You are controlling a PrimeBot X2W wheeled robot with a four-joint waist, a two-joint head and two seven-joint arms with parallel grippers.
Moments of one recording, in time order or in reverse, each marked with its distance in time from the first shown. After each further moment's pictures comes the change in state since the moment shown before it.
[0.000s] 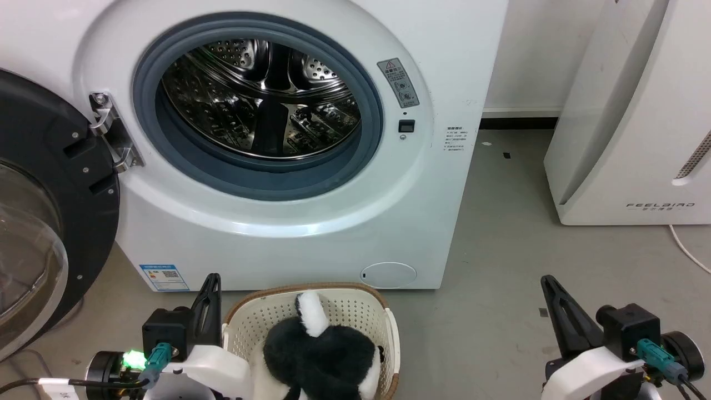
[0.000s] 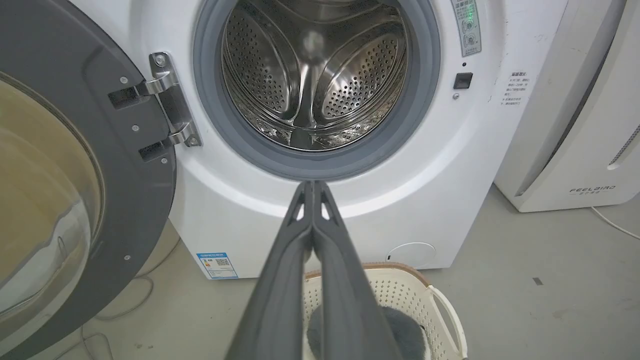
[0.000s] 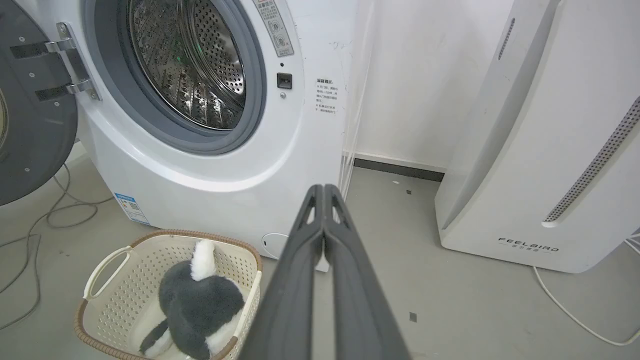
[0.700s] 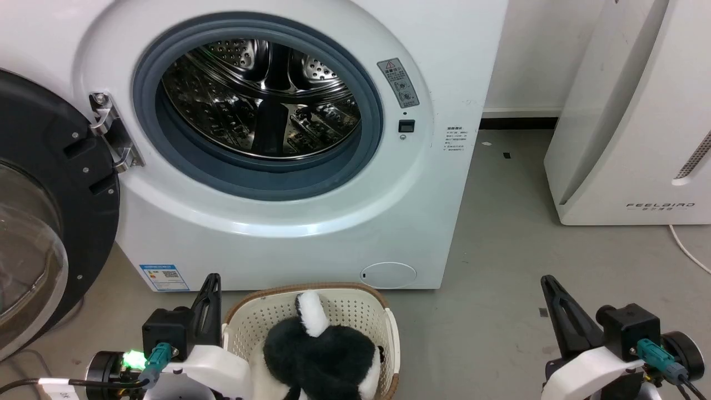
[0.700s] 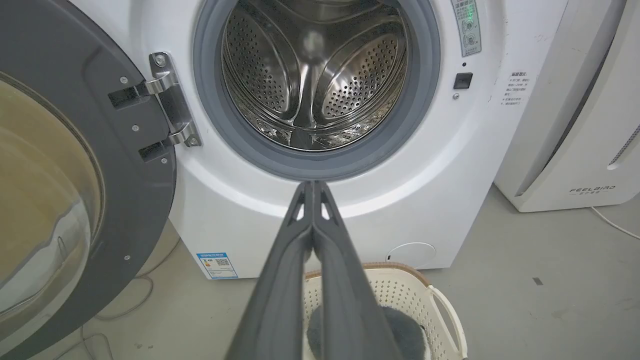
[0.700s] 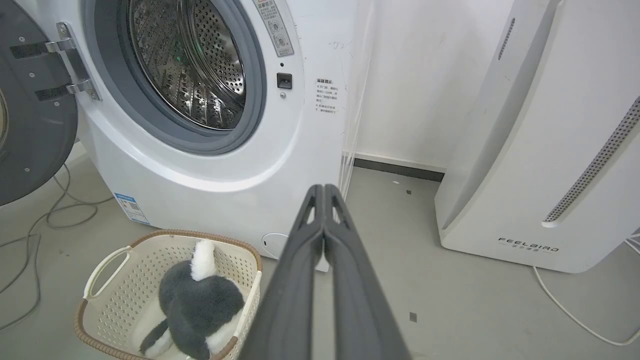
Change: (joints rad) left arm 0.000 0.000 0.000 0.000 0.000 0.000 0.000; right arm 0.000 0.000 0.000 0.000 0.000 0.000 0.000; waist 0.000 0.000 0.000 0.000
